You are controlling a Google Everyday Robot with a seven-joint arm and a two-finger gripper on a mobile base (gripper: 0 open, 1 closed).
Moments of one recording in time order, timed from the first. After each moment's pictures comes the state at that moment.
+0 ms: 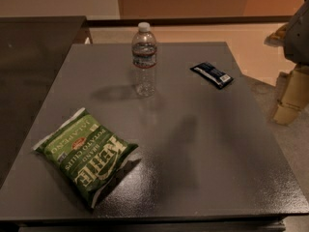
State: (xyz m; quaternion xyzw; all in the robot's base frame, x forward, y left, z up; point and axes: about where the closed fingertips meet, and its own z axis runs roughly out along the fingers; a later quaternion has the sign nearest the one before) arm 0.438 -0.217 0.976 -0.60 0.78 -0.03 0.16
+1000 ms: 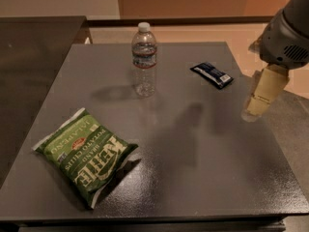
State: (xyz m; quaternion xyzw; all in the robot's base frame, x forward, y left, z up) arm 0.479 -0.207 0.942 -0.58 0.80 0.00 0.16
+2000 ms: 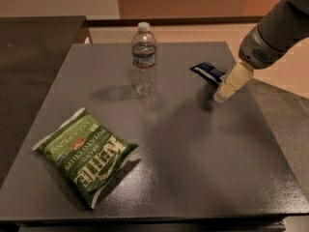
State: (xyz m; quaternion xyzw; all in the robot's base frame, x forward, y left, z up) arm 0.574 -0.210 0.887 -0.47 0.85 0.05 0.21
